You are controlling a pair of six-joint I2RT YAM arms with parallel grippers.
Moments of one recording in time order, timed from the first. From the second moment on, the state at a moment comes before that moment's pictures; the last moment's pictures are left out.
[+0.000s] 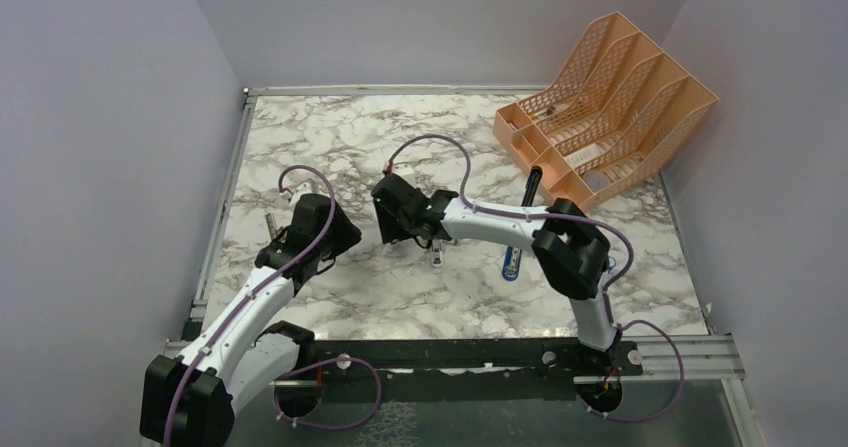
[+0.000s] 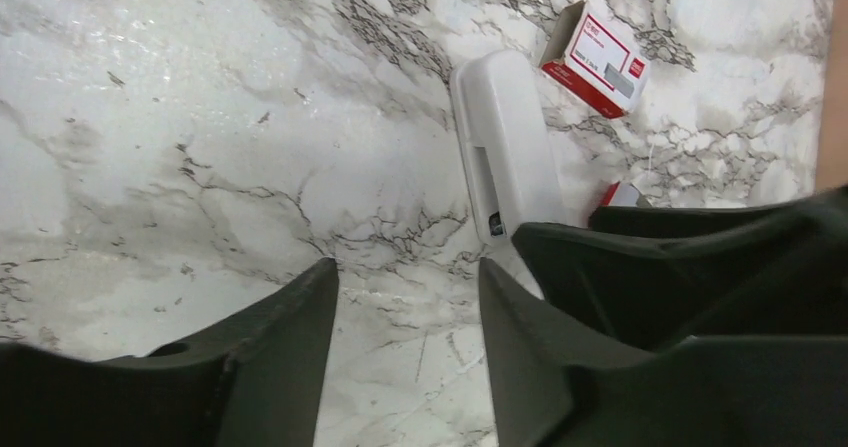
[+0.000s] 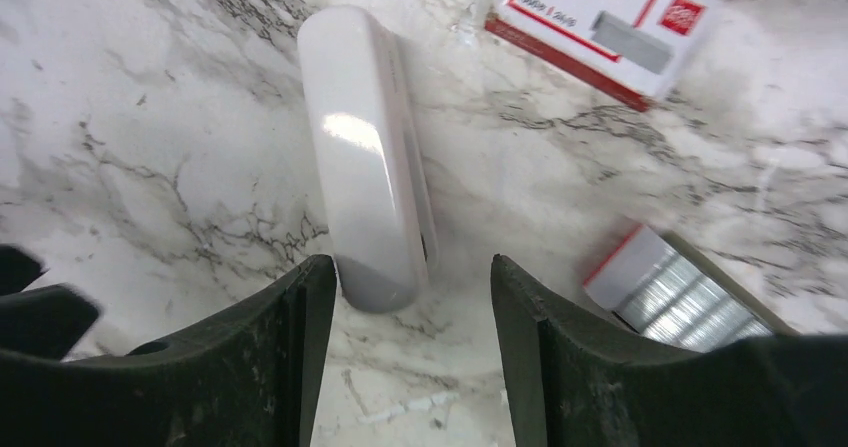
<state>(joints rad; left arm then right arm) -0.34 0.89 0.54 -0.39 -0.13 -0.79 1.02 2.07 1.53 -0.40 0.27 0.59</state>
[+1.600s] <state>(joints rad) -0.68 1.35 0.46 0.12 0.18 -0.88 0.86 1.88 1.34 -0.47 0.20 0.67</state>
